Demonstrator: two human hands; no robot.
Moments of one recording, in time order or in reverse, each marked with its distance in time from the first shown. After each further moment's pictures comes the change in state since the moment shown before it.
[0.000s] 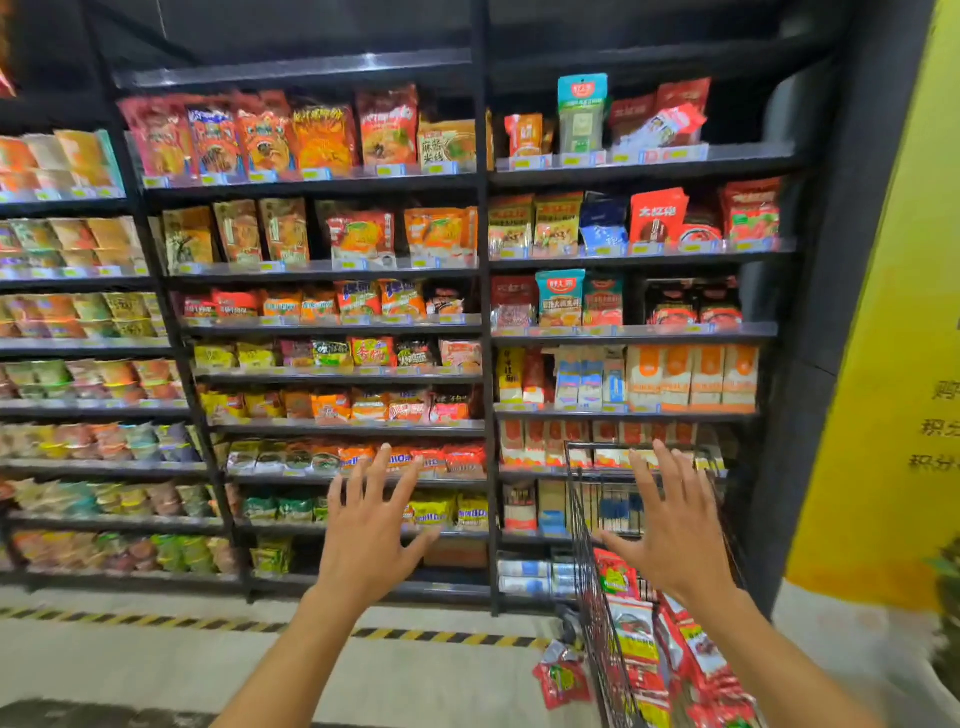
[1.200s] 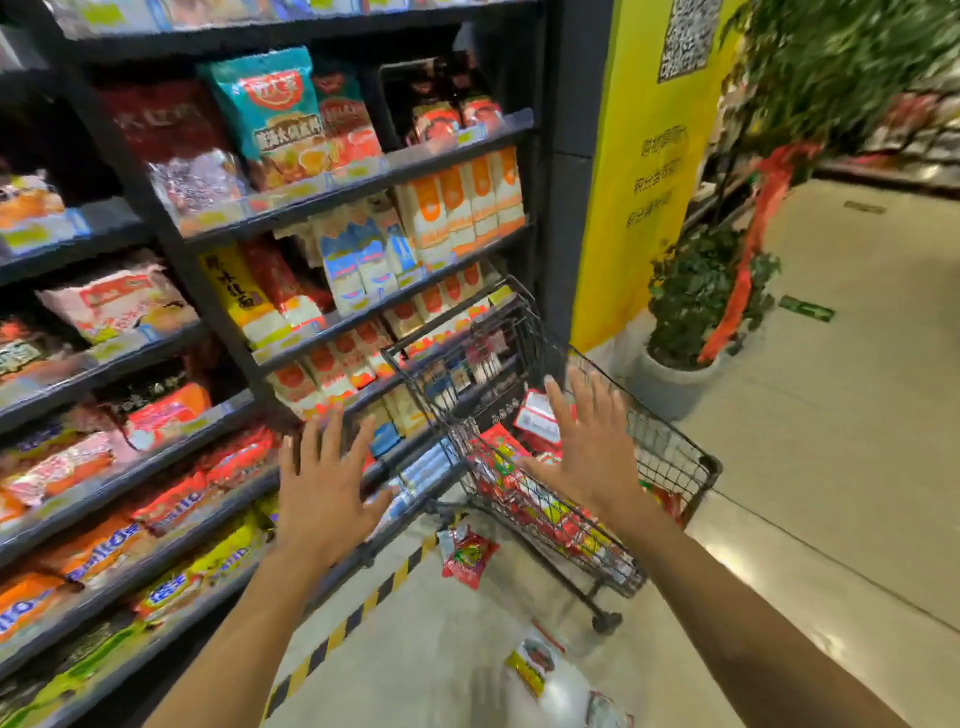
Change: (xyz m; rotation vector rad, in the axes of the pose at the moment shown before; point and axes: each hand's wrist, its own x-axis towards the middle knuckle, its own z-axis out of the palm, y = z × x) left_hand 0.343 -0.056 0.413 -0.283 -0.306 0.706; right_hand 0.149 -0.090 0.299 -0.219 -0.225 0.670
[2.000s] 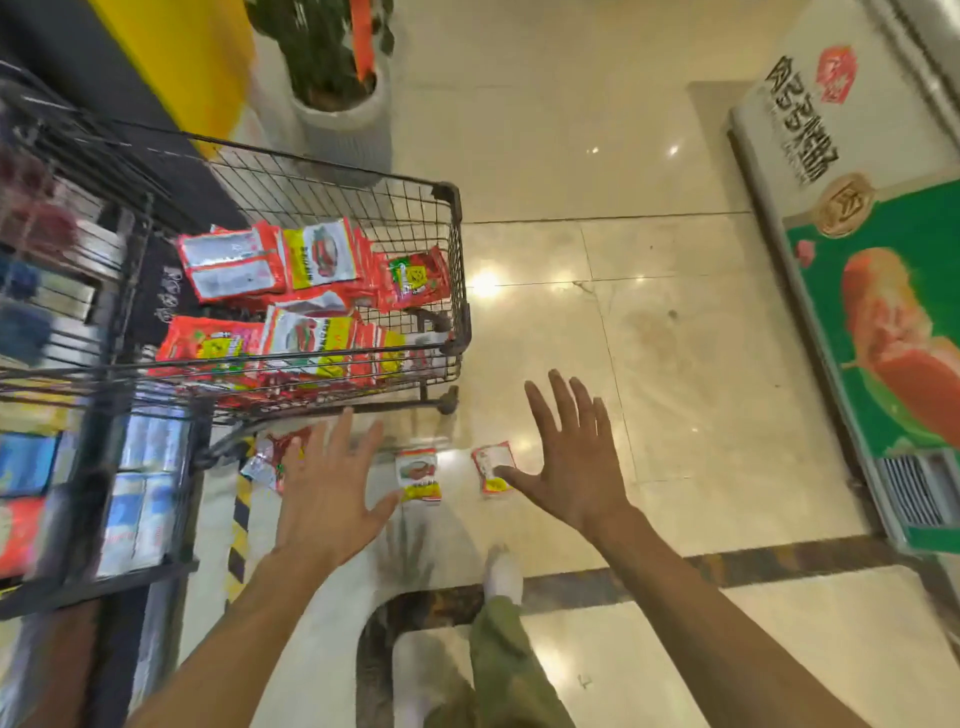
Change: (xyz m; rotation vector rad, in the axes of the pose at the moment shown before) left_hand 0.012 0.197 0.282 -0.080 -0.436 0.953; right_hand -0.293 0.041 0.176 -0.128 -0.274 0.929
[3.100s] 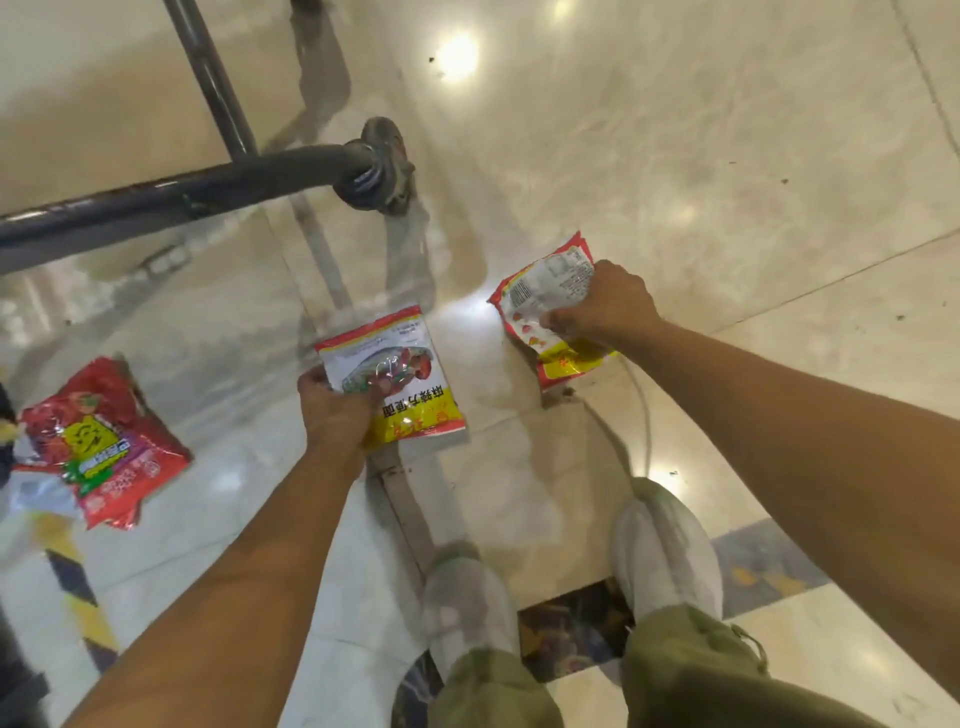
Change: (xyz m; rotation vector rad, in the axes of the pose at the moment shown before) left_hand 0.308 -0.021 0.737 -1.157 -0.120 -0.868; right_hand 0.143 0.153 0.770 0.622 -0.465 0.787
